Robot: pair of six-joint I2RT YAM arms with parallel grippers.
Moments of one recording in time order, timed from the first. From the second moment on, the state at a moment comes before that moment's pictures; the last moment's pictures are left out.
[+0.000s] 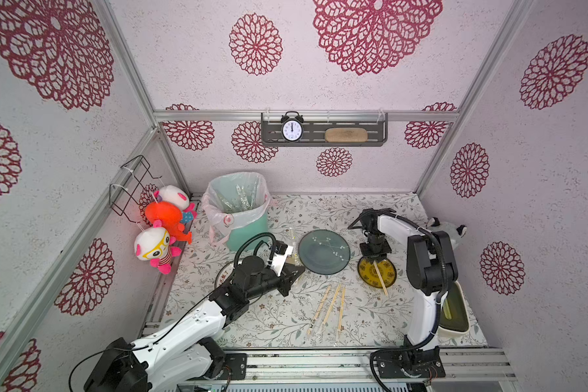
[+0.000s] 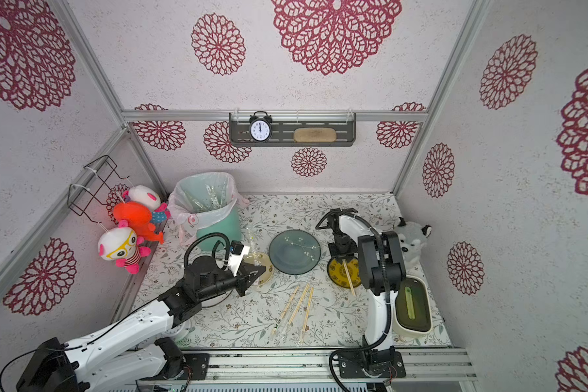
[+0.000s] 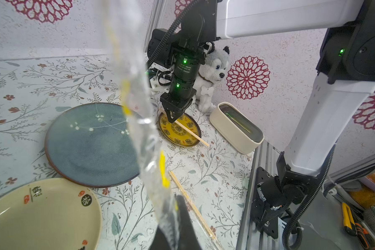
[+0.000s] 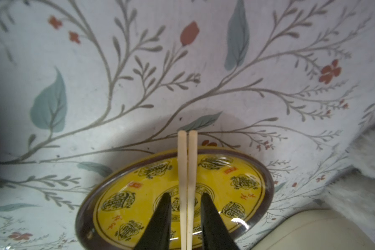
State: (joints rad) left arm -0.72 1.03 0.54 0.22 0.32 -0.32; right arm 0.23 2.03 1.52 -1.14 0.18 0.09
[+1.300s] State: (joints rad) left arm -0.23 1.95 2.14 -1.03 -0.39 -0.22; right arm 0.47 0.93 0.86 -0.37 -0.18 0.29
